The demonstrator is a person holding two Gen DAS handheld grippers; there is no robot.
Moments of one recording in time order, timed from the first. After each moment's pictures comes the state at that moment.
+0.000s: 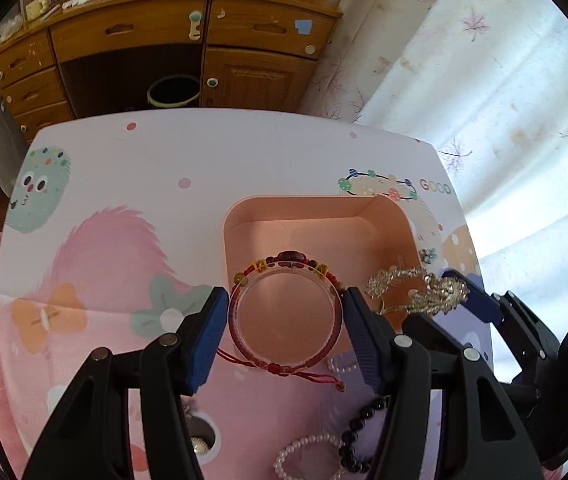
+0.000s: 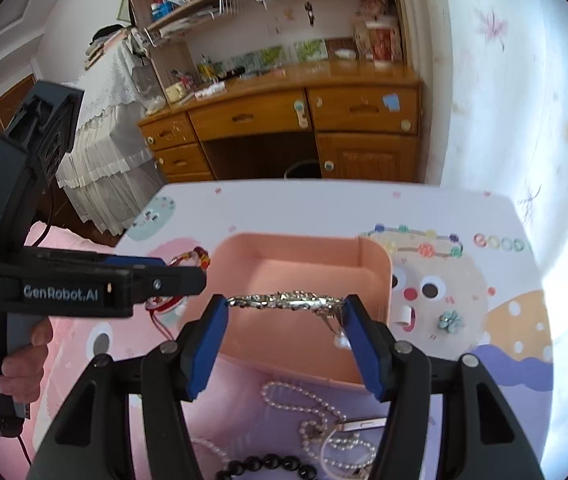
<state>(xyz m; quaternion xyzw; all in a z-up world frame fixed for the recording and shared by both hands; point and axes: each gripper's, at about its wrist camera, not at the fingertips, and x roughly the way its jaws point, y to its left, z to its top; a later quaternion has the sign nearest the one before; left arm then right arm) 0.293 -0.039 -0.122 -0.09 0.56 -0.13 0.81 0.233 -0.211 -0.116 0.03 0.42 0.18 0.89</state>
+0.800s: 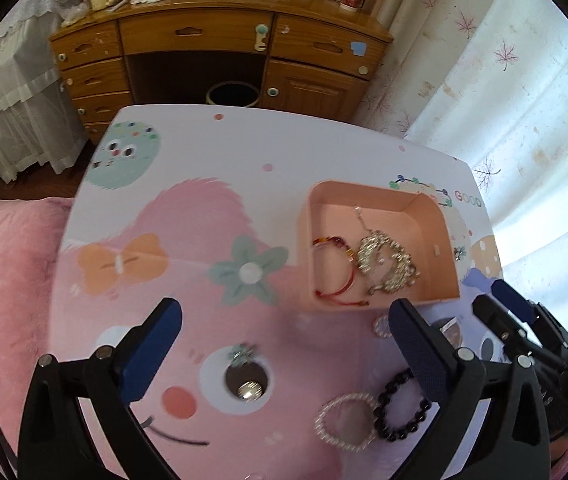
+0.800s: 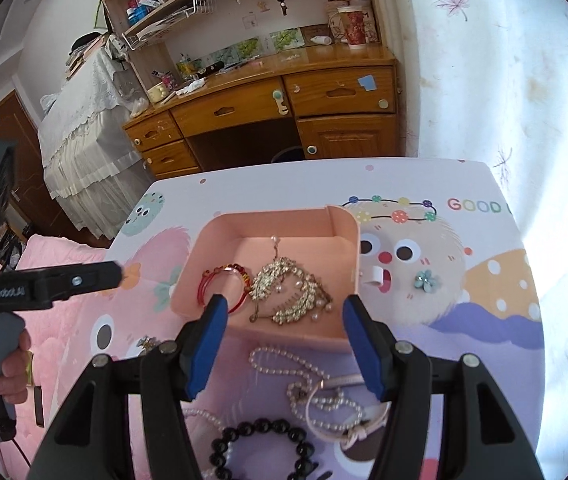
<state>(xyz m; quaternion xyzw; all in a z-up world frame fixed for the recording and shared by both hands) 0.226 0.020 -0.088 -0.09 0.54 -0.04 0.83 0.197 -0.232 -0.102 0.06 0.44 0.15 0.88</state>
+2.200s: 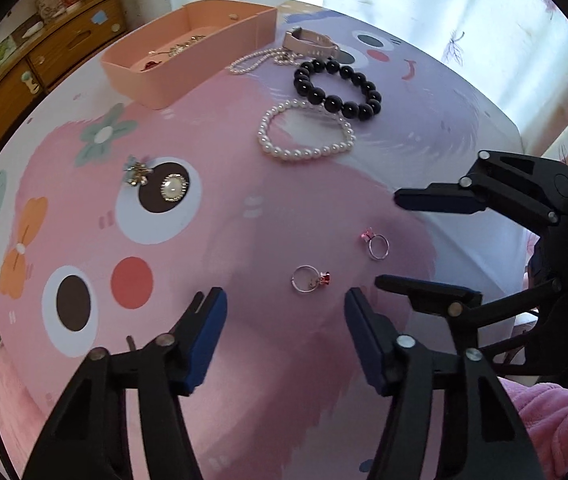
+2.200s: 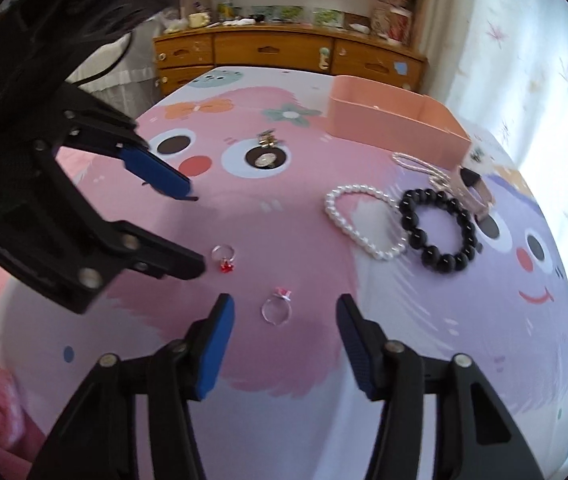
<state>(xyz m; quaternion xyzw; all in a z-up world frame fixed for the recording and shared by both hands) 0.075 0.024 -0.183 0.22 0.52 -0.40 0.72 -0.019 -0.061 -0.188 -0.10 0.44 0.12 0.88</state>
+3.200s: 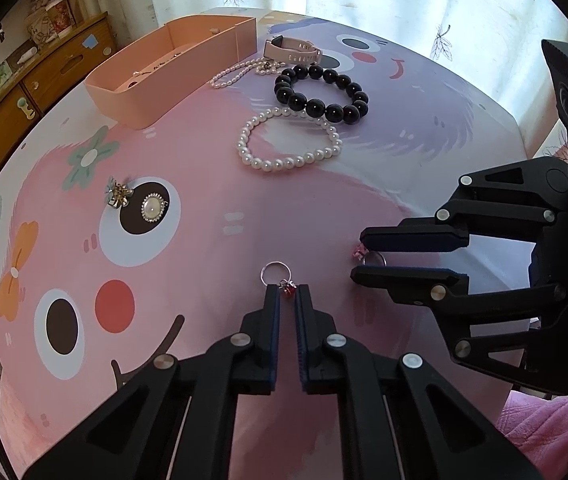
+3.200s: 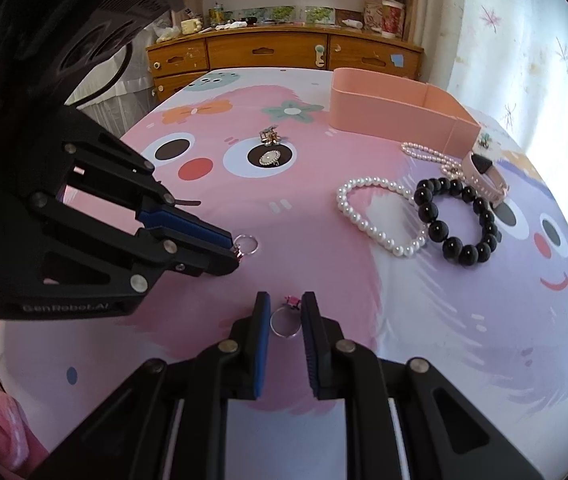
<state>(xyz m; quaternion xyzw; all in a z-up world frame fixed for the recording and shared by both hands) 0.064 0.014 -0.192 0.24 0.49 -0.41 0.73 -0.011 -0.064 -0.195 -0.04 0.45 0.11 0.89</state>
